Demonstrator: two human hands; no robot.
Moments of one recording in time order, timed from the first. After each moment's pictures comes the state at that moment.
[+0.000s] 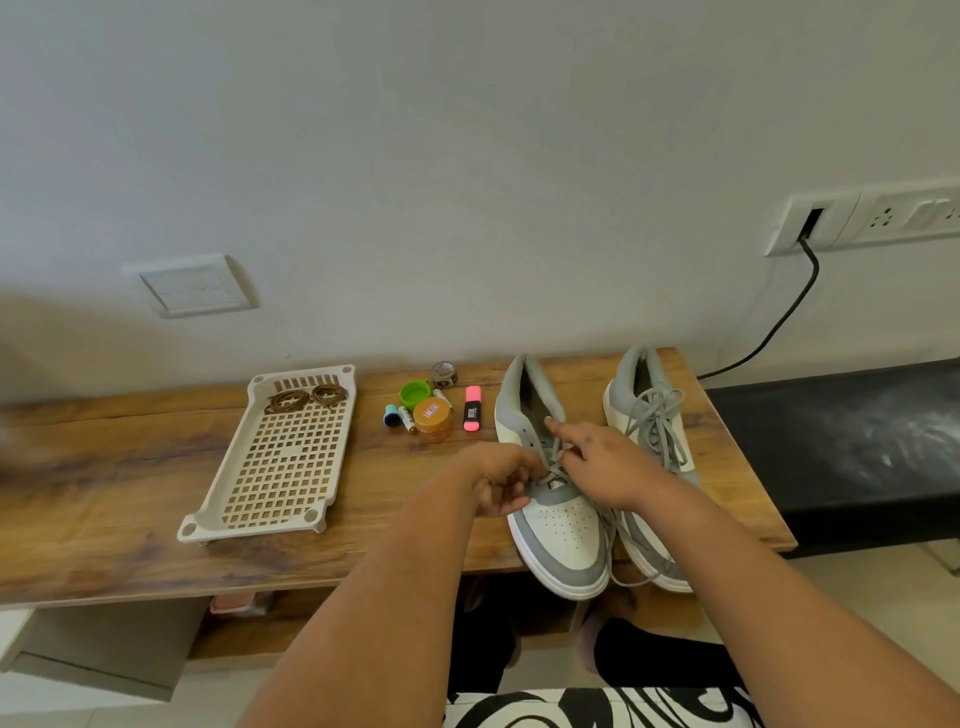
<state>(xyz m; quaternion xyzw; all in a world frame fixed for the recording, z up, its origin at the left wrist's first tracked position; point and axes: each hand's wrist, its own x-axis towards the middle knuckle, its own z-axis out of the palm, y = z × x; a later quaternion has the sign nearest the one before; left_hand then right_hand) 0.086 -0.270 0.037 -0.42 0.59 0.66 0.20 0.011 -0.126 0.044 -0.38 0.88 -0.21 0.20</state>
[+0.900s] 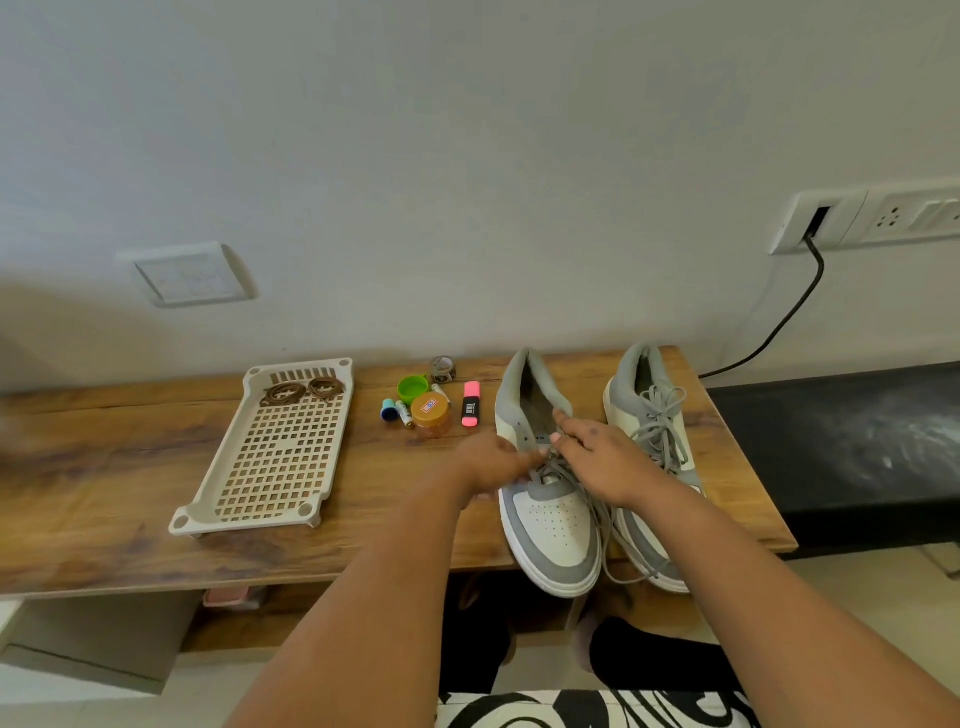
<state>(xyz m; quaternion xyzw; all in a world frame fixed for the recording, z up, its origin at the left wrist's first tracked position) 0.094 -0.278 0.037 -0.30 0.81 0.49 0.14 0.015 -0.126 0.042 -0.32 0.87 -0.30 0.23</state>
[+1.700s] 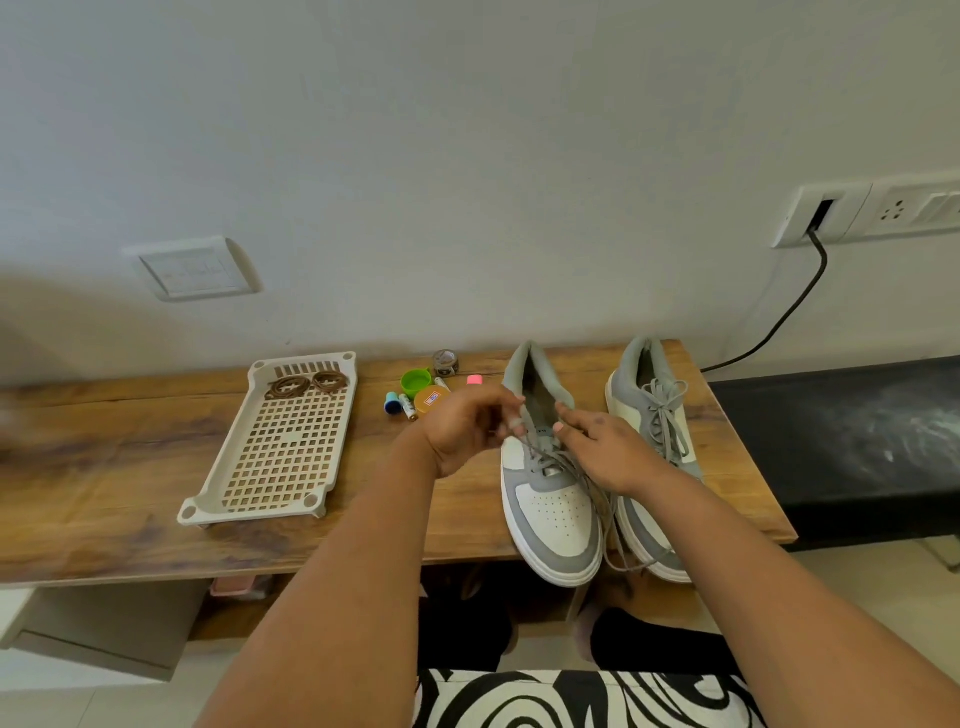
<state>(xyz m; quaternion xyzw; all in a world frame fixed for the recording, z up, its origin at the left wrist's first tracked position) 0.104 -0.298 0.069 -0.18 0.64 0.75 0.05 0.012 -0.126 0.040 -0.31 0.86 -0.32 0.24</state>
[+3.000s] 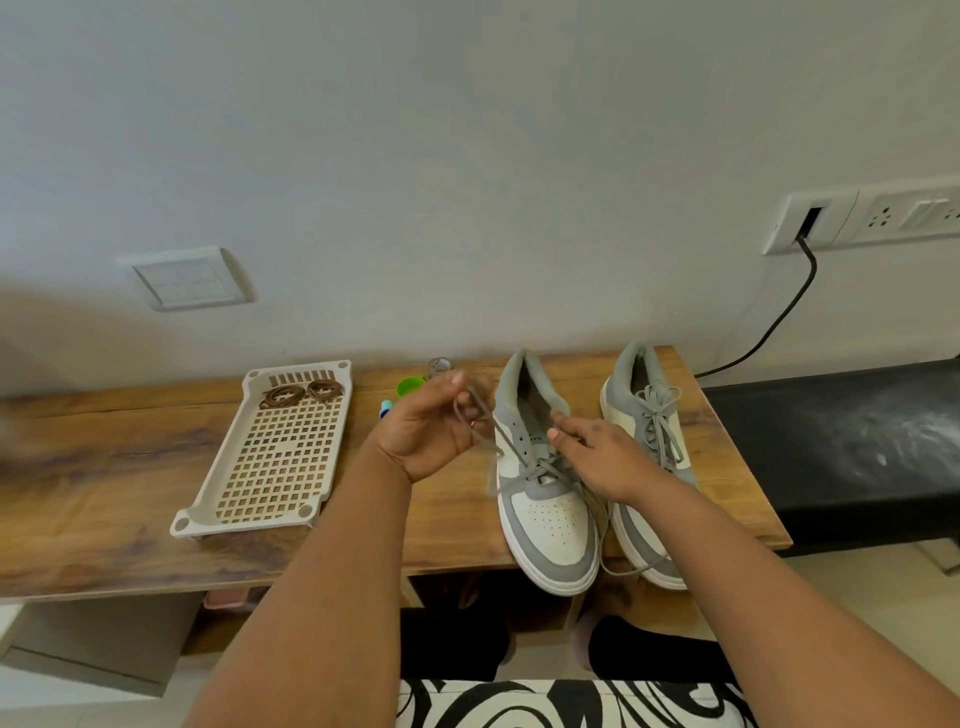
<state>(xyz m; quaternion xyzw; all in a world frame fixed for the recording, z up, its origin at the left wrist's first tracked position) 0.118 -0.325 0.072 0.00 0.44 0.90 0.06 0.011 -0.124 0.040 -0.31 0.86 -0.33 0.23</state>
